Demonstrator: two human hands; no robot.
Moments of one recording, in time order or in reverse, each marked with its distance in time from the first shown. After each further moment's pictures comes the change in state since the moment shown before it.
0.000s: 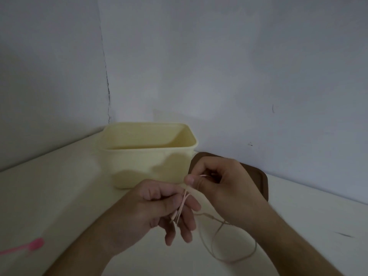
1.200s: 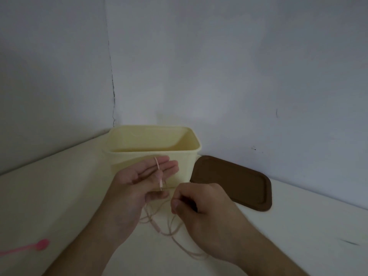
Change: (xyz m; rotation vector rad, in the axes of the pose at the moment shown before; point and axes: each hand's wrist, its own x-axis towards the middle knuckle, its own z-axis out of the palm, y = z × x) left_hand 0.008 0.000 -0.012 -0.047 0.581 0.206; right_hand -0.016 -0.017 0.033 -0.257 -0.181 -0.083
